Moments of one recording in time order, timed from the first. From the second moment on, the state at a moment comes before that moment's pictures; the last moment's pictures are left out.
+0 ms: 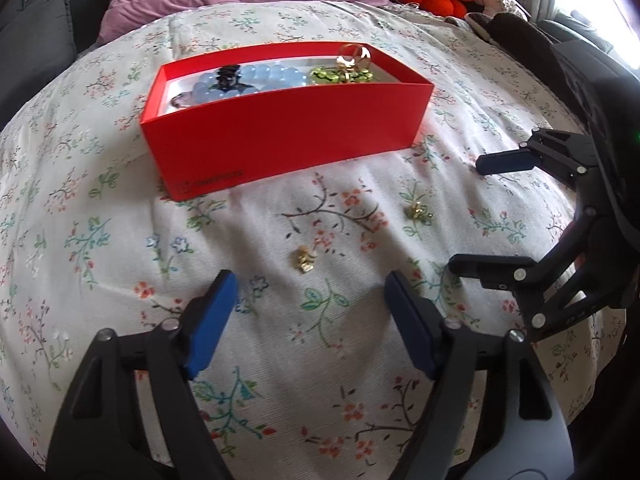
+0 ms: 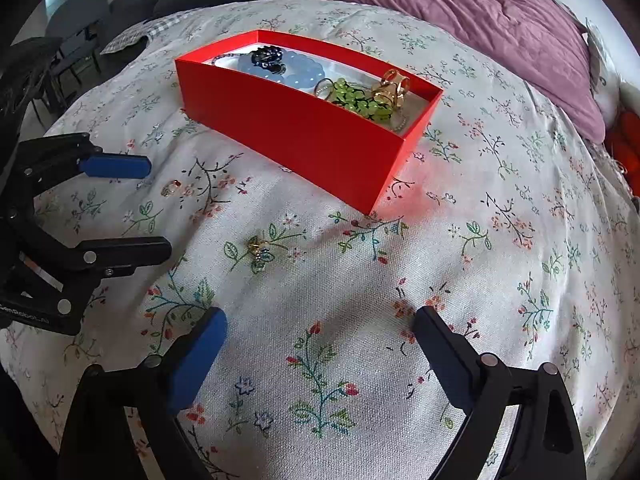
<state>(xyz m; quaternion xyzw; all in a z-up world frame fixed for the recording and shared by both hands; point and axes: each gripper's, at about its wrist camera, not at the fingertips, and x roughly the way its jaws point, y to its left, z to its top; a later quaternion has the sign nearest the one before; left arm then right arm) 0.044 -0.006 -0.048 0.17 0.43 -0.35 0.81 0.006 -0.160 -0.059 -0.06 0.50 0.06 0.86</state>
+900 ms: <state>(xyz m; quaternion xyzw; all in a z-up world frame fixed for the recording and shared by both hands) 0.046 -0.013 -0.044 0.15 0.44 -0.35 0.82 0.004 -0.164 -0.062 -0.05 0.49 0.06 0.87</state>
